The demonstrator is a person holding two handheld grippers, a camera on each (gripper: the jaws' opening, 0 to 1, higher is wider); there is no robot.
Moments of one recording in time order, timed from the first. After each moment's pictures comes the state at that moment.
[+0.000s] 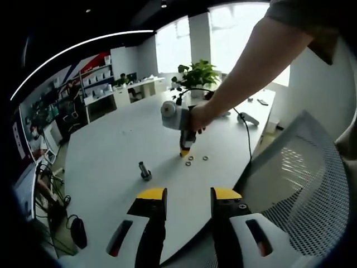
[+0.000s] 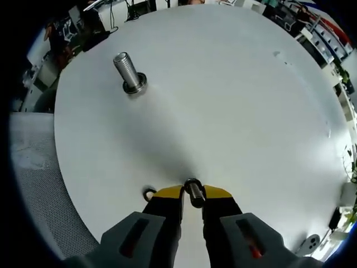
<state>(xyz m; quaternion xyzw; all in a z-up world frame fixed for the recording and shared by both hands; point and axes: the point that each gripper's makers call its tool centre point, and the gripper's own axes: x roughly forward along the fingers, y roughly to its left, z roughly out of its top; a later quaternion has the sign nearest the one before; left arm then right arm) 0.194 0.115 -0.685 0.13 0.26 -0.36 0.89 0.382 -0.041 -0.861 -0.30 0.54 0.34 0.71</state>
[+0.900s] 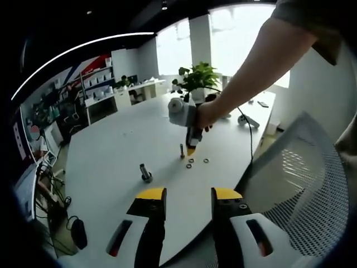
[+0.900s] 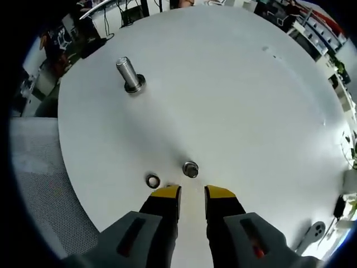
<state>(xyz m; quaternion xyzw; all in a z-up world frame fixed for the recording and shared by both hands) 0.194 0.114 -0.682 0.13 0.25 -0.36 0.89 0.366 -0.061 -0.845 -0.28 0.54 0.33 0.72</state>
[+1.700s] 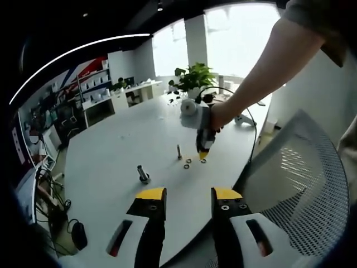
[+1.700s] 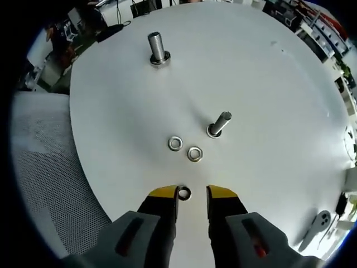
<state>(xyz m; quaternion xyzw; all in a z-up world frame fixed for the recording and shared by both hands) 0.190 0.110 -0.682 0.14 0.24 -0.37 0.89 0.330 -0.086 -0.861 -0.29 0.55 0.35 0.70</state>
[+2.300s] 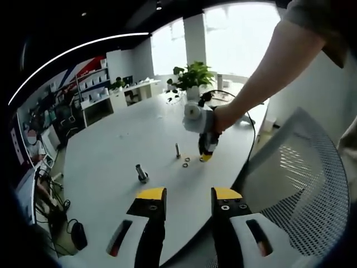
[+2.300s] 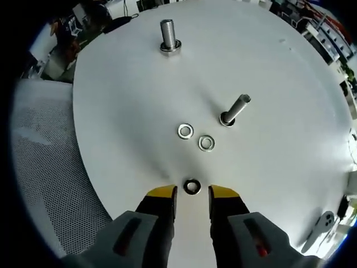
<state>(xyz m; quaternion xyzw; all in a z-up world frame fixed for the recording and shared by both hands) 0.189 0.109 -0.684 0.14 0.25 -0.37 0.88 0.314 -0.089 -0.876 -0.30 0.56 0.37 0.68</state>
